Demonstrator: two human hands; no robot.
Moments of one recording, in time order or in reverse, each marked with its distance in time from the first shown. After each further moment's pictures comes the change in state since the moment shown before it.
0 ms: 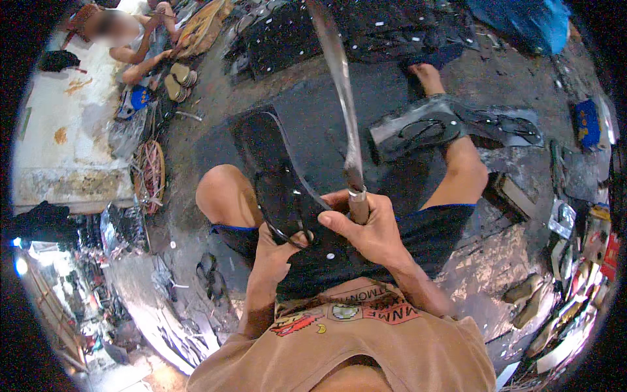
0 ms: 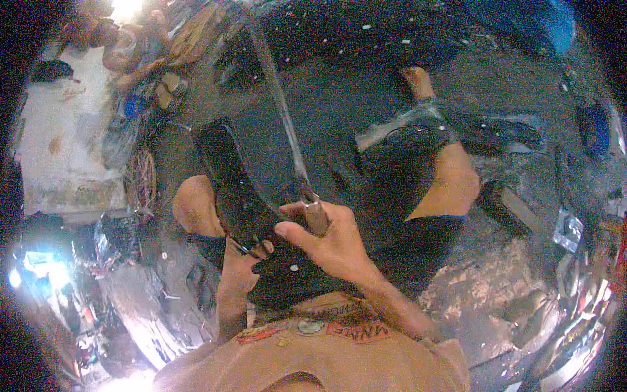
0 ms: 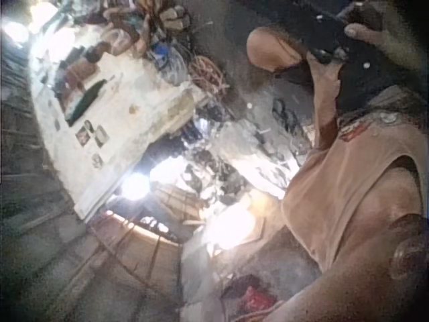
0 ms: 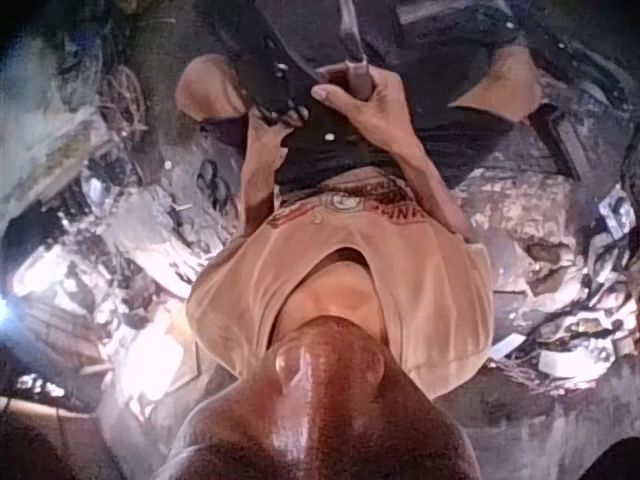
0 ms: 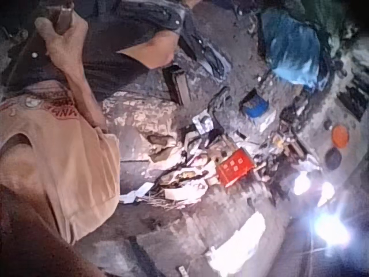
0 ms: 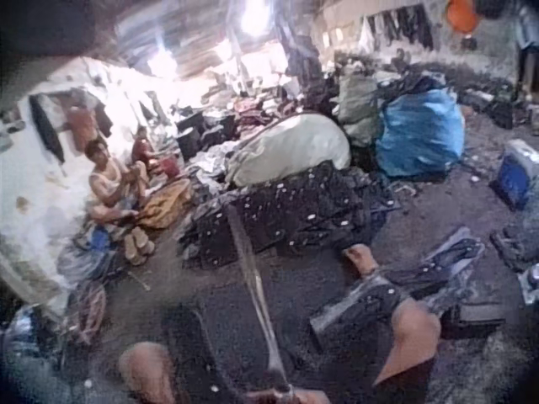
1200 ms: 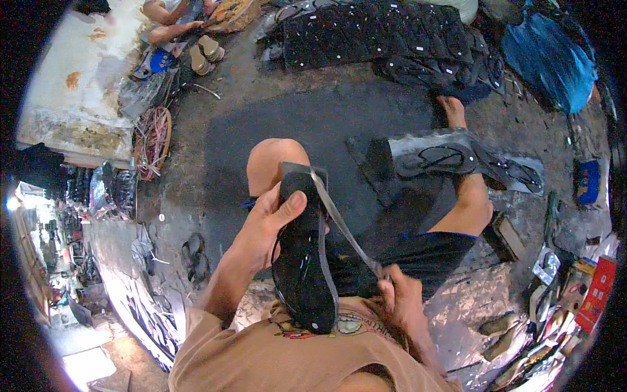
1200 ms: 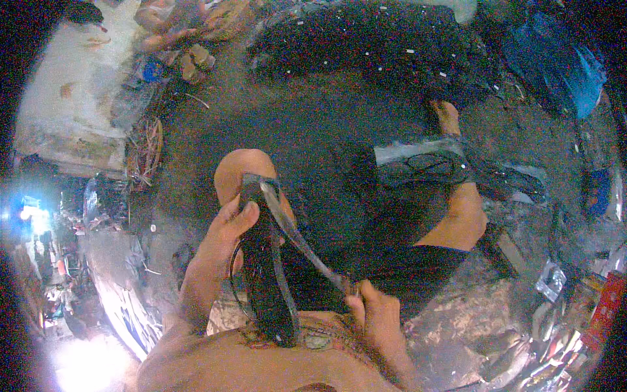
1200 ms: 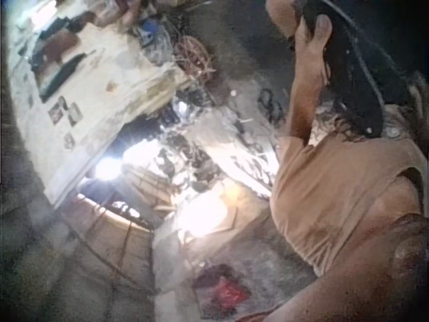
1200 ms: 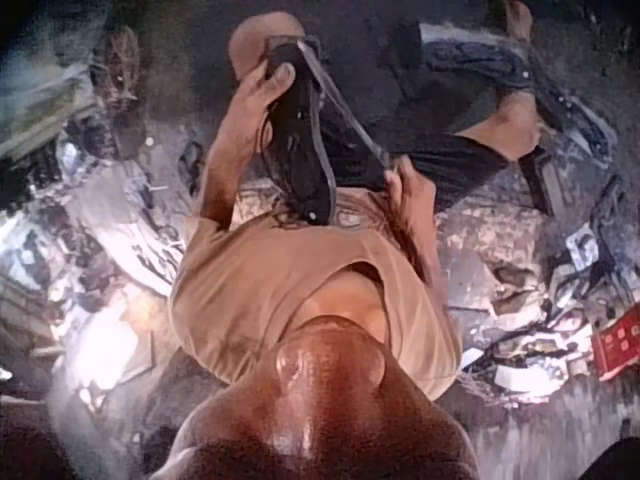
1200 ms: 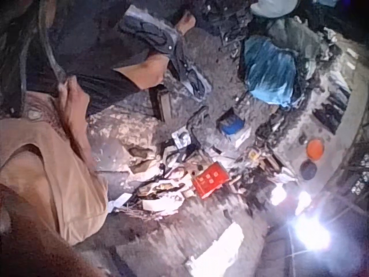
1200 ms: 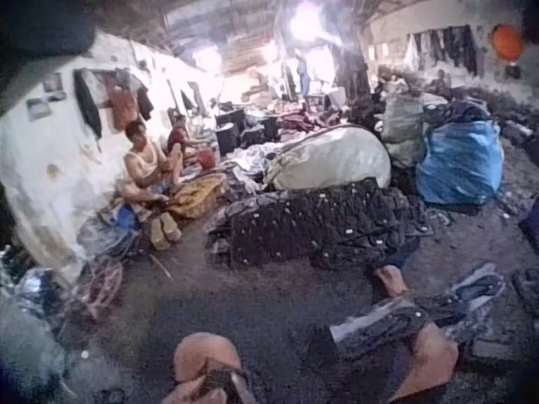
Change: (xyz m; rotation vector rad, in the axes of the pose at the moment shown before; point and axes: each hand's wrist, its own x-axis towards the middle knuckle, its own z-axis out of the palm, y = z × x) left_hand 0.014 0.097 0.017 -0.153 -0.141 -0.250; right_hand -0.116 0.013 -0.041 -0.765 -0.060 0.184
